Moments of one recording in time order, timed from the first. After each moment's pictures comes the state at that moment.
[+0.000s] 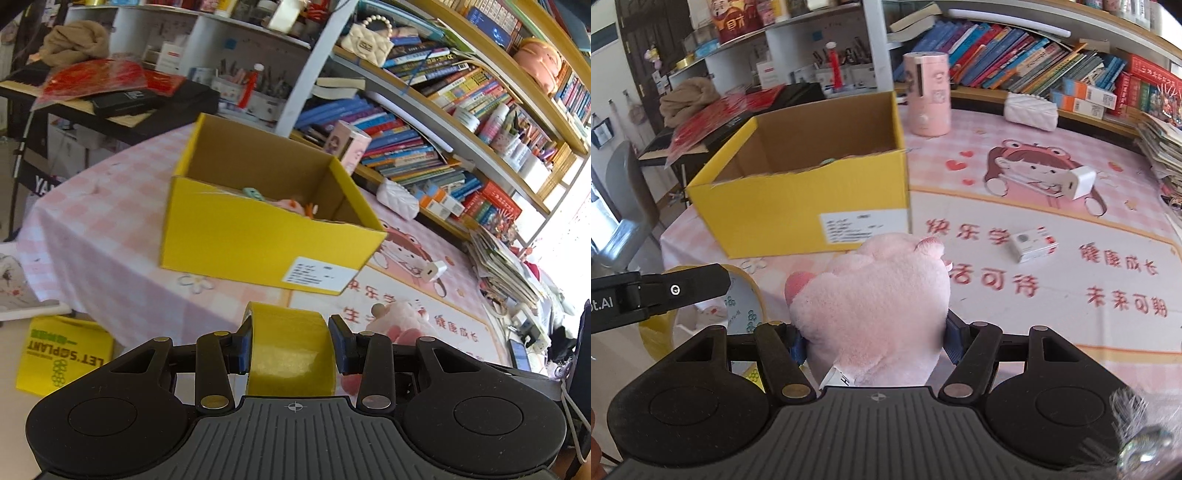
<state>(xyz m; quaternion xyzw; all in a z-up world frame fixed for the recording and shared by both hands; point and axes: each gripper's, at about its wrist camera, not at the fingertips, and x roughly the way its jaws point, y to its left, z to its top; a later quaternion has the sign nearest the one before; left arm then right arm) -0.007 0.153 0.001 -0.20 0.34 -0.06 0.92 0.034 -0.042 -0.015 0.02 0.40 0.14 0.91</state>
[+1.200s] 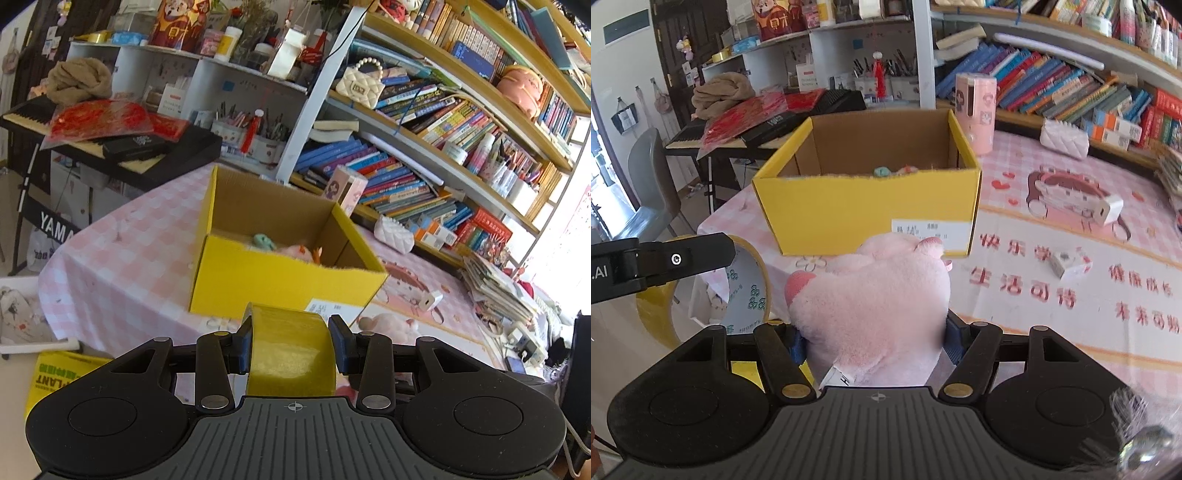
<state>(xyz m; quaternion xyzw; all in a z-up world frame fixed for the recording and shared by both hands) -0.026 0.184 0.029 -0.18 0.28 -0.07 0.94 0.009 0.003 0.008 -0.02 0.36 0.17 0.92</state>
